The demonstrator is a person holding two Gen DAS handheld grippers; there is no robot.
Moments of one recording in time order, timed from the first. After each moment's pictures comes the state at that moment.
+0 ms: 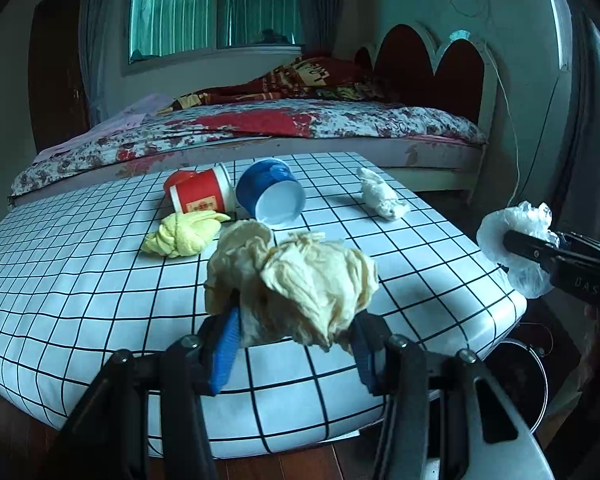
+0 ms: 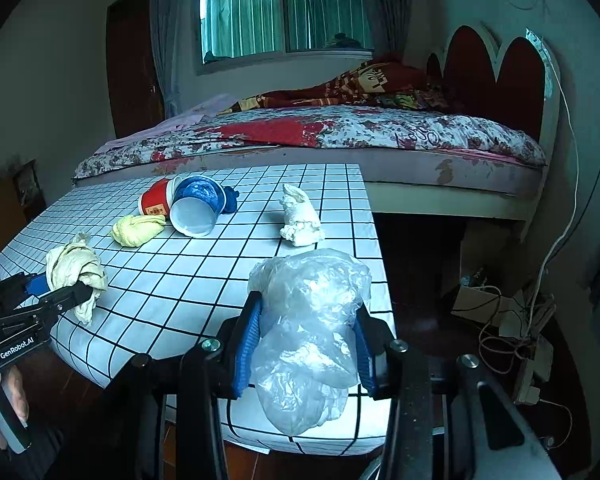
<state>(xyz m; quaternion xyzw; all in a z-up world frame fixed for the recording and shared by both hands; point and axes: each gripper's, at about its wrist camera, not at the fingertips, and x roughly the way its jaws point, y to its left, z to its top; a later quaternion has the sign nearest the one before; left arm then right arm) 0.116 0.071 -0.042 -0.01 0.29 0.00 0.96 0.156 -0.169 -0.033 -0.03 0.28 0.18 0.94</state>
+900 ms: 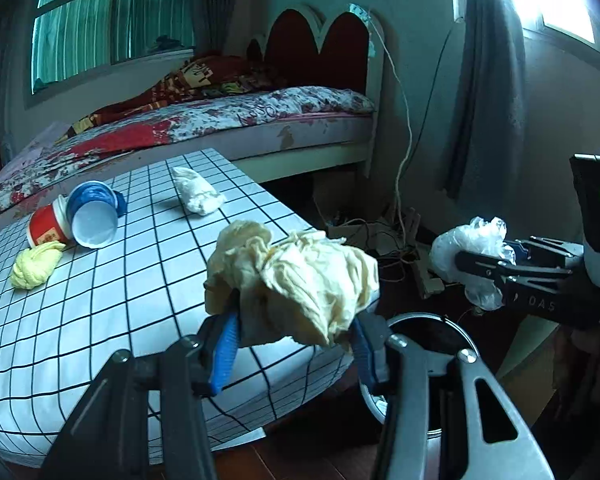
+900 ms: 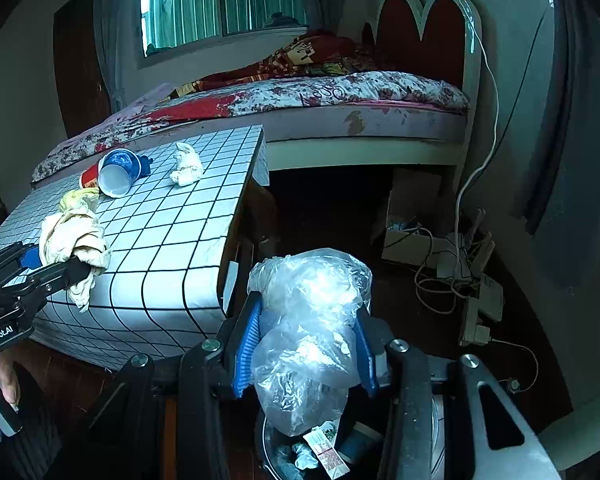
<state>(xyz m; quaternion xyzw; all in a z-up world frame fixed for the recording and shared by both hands) 0.108 -0.078 -0.048 0.04 0.30 -0.16 0.94 0.107 -0.309 -0.068 -0.01 0.33 0.09 0.94</state>
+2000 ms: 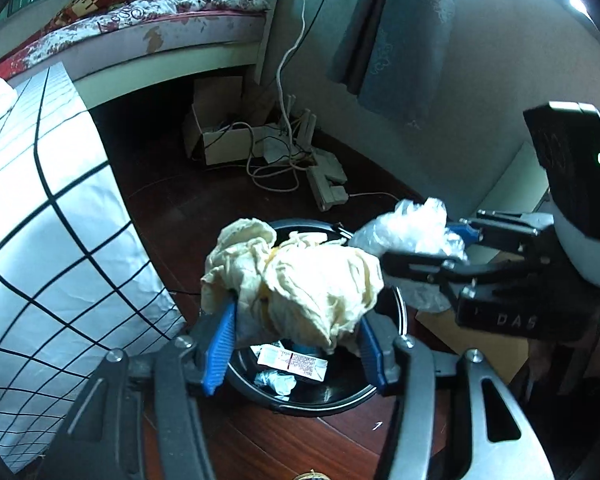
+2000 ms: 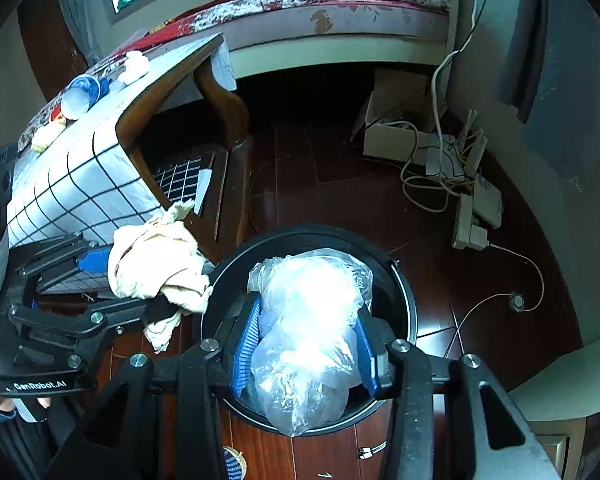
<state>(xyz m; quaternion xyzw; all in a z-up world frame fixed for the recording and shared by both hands) 0.111 -0.207 -0.141 0.04 0.43 -0.32 0.84 0.090 -0.376 -0.163 0.01 0.46 0.10 0.88</state>
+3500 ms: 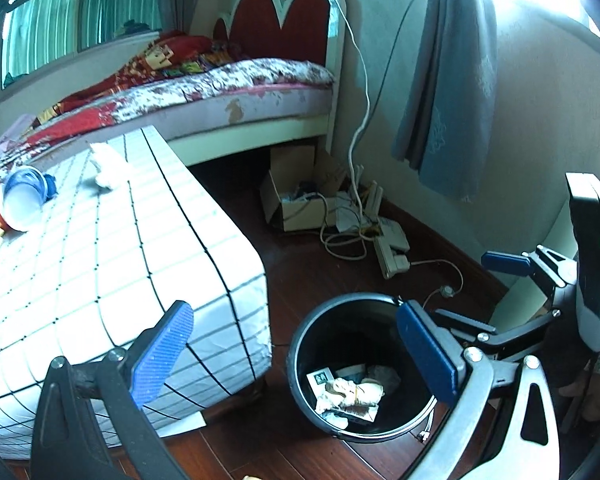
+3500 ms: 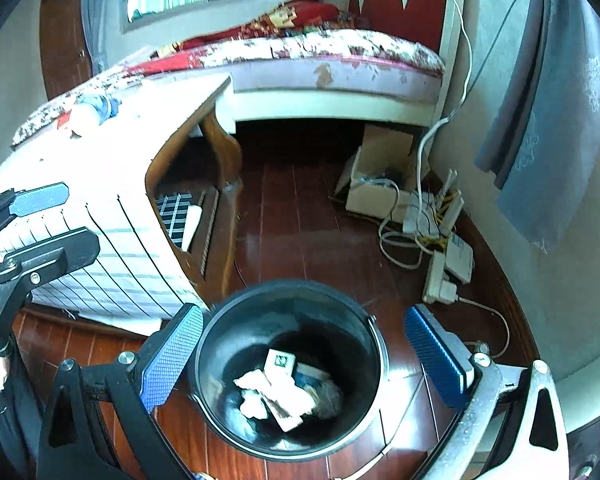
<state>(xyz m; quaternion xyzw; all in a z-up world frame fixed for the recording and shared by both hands) 0.096 -0.153 -0.074 0.04 0.33 -0.19 0.92 0.076 -0.349 -0.108 -0.04 0.37 0.06 0.93</state>
